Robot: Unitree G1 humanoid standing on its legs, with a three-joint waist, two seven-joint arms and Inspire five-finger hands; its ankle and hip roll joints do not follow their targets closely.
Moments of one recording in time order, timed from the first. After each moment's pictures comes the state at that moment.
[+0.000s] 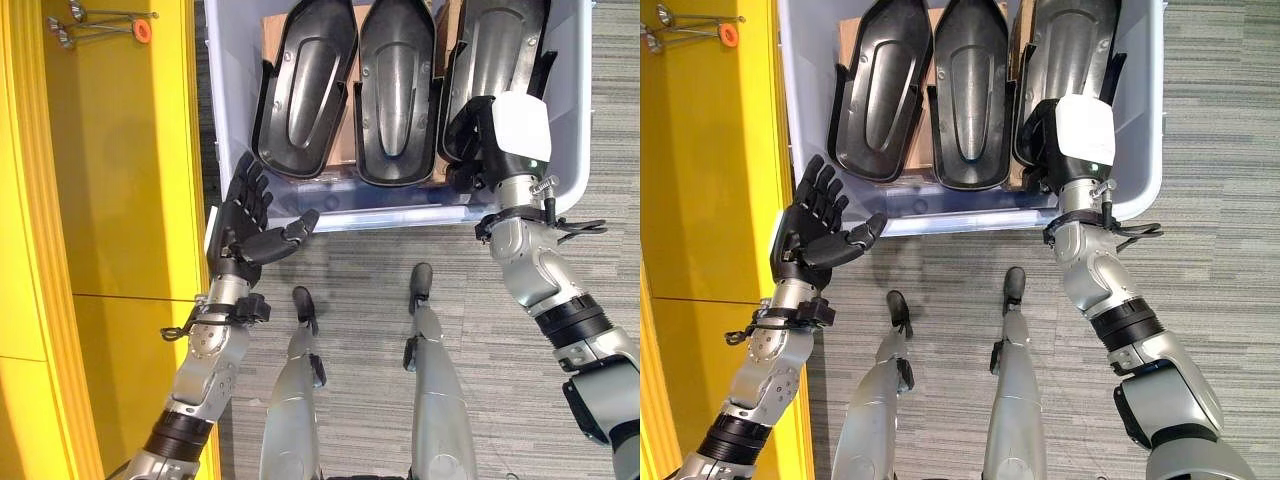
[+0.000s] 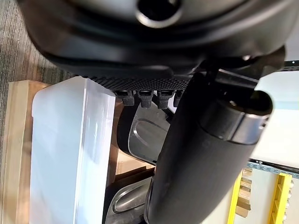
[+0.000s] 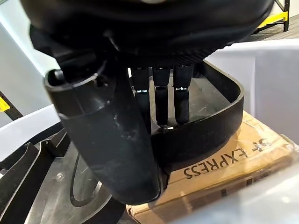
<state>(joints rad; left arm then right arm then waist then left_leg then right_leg) -0.22 0.41 -0.16 -0.05 -0.62 -0.21 0.18 -0.82 -0.64 0.40 0.35 -0.50 0.25 -0.38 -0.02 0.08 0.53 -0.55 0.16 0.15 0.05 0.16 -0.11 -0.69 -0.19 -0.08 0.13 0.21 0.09</state>
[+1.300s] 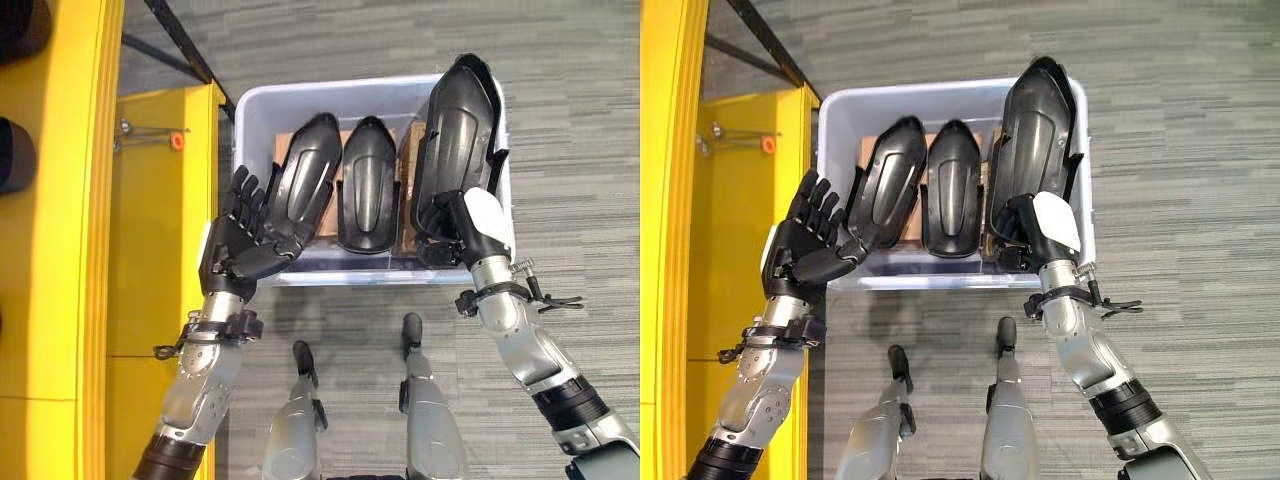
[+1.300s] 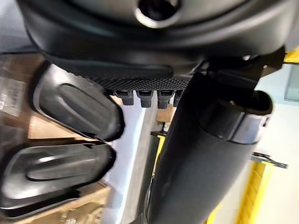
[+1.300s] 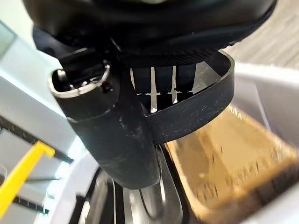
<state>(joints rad) -0.10 0.41 -0.11 -0.16 -0.66 -0.20 0.14 -0.35 -0.59 0.27 -0.05 -0.34 0.19 -0.27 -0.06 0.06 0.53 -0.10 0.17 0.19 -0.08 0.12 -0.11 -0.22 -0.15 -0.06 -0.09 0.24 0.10</state>
